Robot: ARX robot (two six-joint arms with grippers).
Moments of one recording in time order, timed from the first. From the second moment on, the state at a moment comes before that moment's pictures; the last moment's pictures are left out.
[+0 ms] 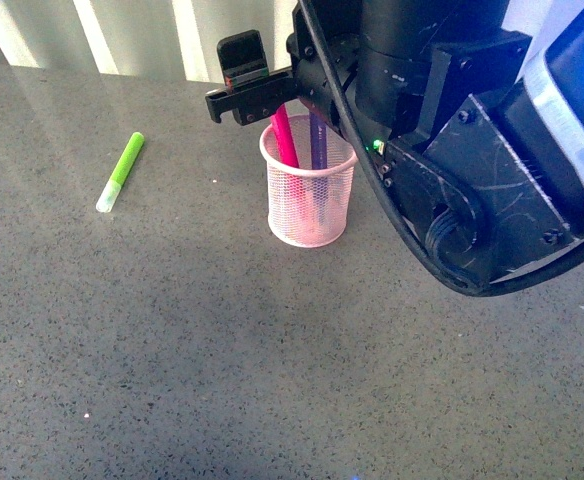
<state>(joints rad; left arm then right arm) 0.00 0.00 0.02 0.00 0.00 0.00 0.52 2.26 1.10 1.16 0.02 -0.08</state>
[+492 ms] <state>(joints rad) 0.00 0.00 0.02 0.00 0.00 0.00 0.36 1.52 0.71 0.55 0.32 0.13</state>
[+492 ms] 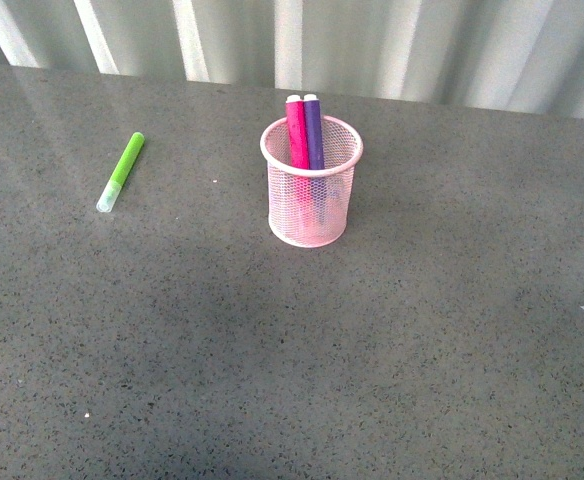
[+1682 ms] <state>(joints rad) 0.00 0.00 0.02 0.00 0.00 0.00 0.00 0.56 0.05 0.51 0.00 0.00</state>
